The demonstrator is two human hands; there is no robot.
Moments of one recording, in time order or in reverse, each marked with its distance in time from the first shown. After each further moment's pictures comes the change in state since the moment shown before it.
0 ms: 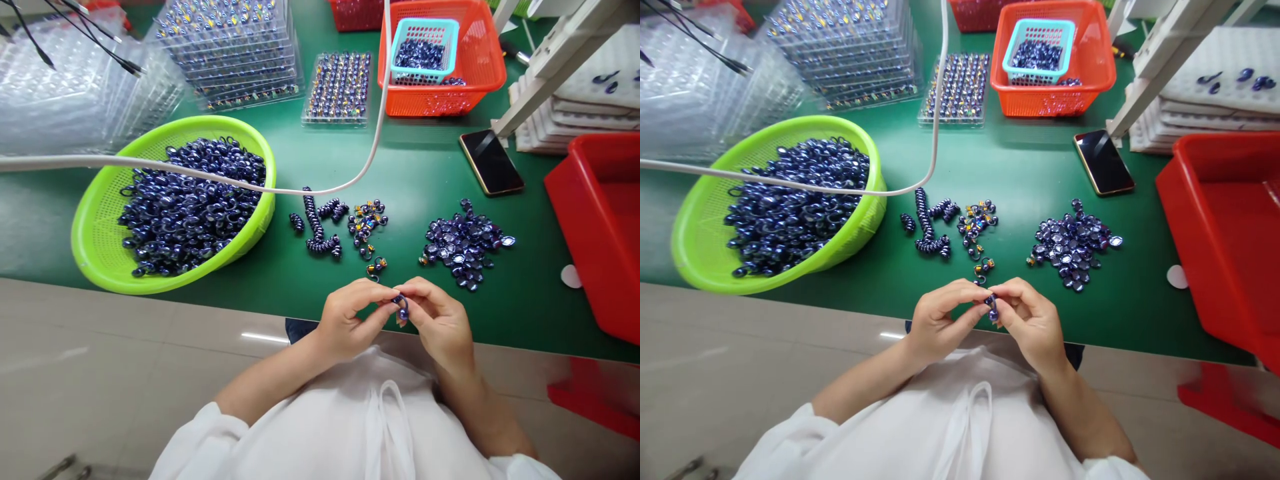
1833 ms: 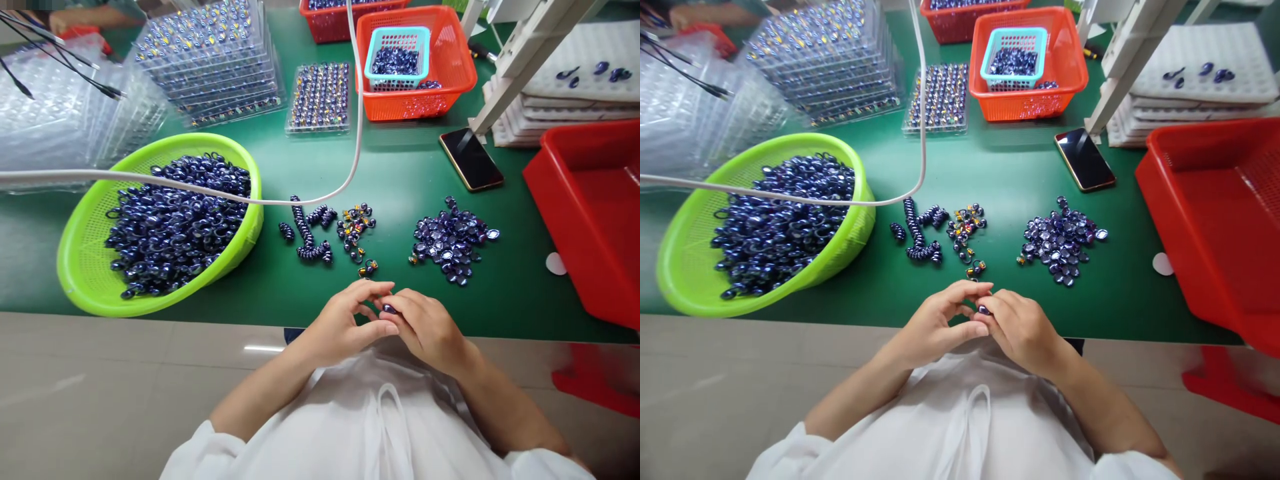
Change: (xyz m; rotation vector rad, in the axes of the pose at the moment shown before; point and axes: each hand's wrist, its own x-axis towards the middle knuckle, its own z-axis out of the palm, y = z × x) left_hand 0.008 0.007 -0.014 -0.291 -0.378 -0.625; right_hand 0.005 -0.009 -0.014 -0.876 -0.247 -0.653
